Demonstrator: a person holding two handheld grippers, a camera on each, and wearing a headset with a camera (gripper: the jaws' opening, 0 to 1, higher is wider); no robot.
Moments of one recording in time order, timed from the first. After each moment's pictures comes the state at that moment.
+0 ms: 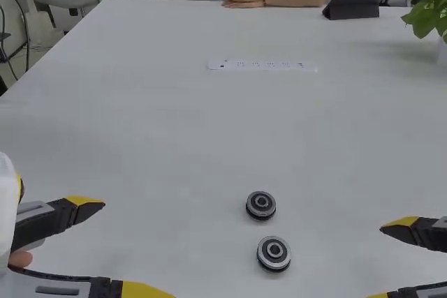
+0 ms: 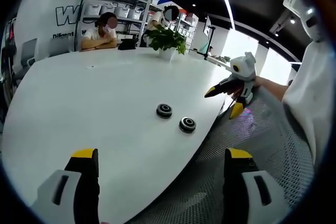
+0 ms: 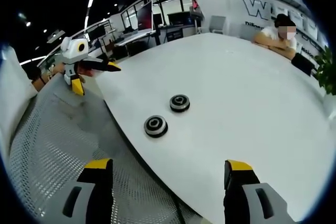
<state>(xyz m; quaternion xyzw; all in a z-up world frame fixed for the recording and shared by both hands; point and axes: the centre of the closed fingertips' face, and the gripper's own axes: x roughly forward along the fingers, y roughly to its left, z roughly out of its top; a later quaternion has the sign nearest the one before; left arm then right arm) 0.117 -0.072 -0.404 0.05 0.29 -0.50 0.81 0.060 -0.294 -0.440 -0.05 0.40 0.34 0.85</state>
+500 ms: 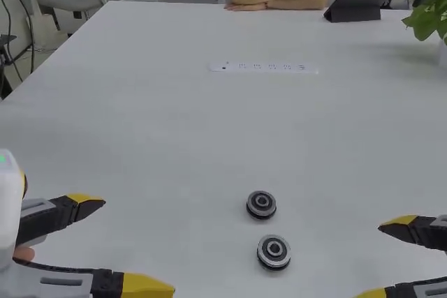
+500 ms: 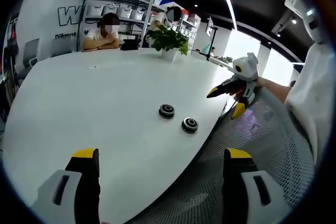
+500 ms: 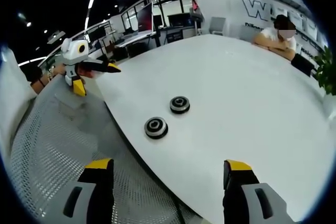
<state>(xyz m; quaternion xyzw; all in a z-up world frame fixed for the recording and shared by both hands) 0.119 -0.068 -0.405 0.05 0.29 -0.49 0.82 0.061 -0.294 -0.438 -0.05 0.39 0.34 0.85</state>
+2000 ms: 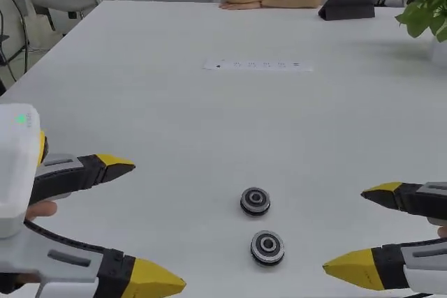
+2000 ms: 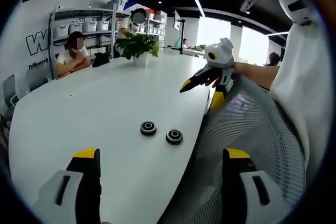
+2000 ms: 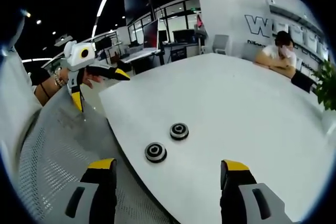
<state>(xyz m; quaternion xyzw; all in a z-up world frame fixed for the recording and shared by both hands) 0.111 -0.110 -0.365 0.14 0.22 -0.59 0.77 0.085 -0.281 -0.399 -0.06 0.32 0.36 0.88</state>
